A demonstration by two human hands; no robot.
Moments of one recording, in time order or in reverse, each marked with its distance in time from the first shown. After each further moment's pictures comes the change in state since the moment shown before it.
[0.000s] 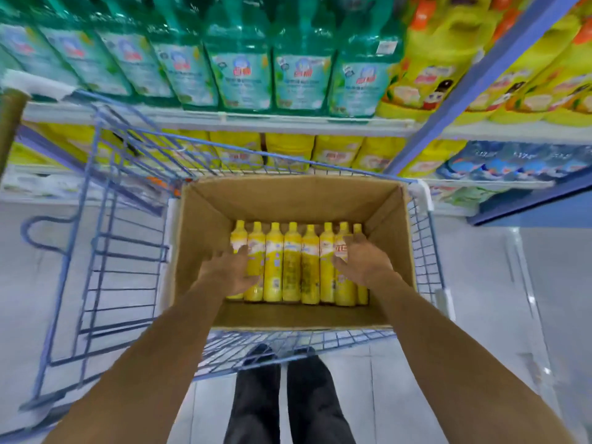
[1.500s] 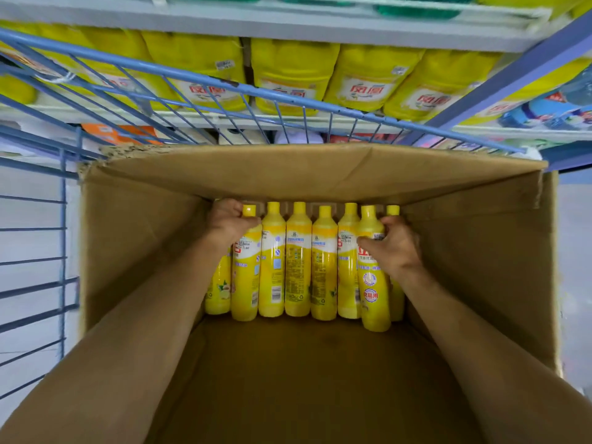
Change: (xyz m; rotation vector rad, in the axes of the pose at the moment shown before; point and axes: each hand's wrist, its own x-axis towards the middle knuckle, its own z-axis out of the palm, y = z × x) left_hand 0.241 -0.005 0.074 -1.064 0.117 -0.245; right_hand 0.149 0.048 0.112 0.589 0.231 0.346
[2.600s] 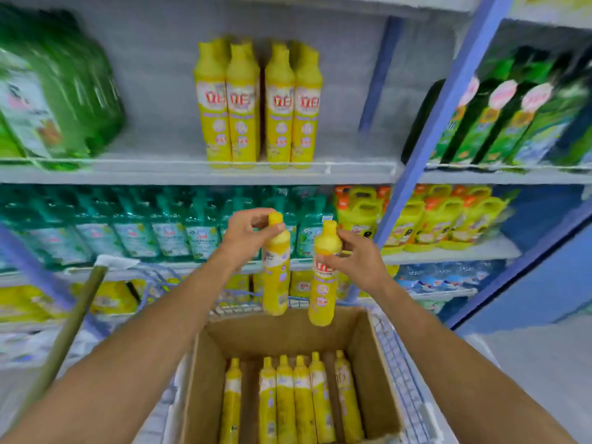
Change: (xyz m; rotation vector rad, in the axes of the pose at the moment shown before) left_hand -0.362 0.299 -0.200 -0.297 0.006 1.041; right_hand -0.232 -0.214 -0.313 0.433 0.189 -0.793
